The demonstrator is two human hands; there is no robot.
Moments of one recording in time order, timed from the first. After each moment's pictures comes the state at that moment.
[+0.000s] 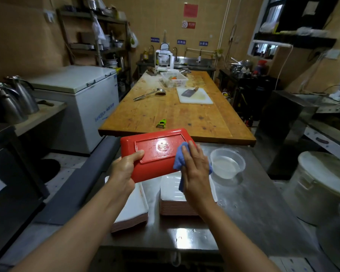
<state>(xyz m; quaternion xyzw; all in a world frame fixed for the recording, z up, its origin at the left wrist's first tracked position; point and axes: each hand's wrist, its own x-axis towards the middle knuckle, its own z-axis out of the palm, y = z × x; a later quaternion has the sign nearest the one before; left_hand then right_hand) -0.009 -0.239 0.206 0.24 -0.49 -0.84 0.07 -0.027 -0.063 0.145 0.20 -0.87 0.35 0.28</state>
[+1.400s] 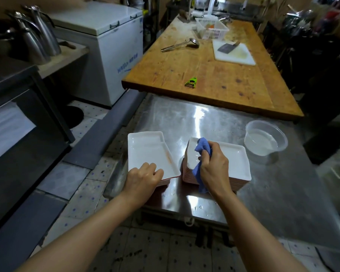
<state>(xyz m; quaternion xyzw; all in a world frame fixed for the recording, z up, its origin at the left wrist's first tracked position) 0.033 -0.293 0.049 -0.15 -0.96 0.05 0.25 -0.025 -0.107 0.097 0.05 -0.87 0.49 0.08</state>
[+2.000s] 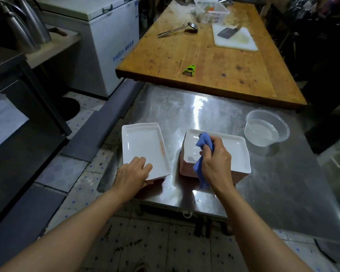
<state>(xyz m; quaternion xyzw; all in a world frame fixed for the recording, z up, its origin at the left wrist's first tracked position) 0.021 -0.311 0.007 -0.12 -0.99 0.00 0.08 -0.031 -0.094 0.086 0.02 -0.87 0.48 0.08</state>
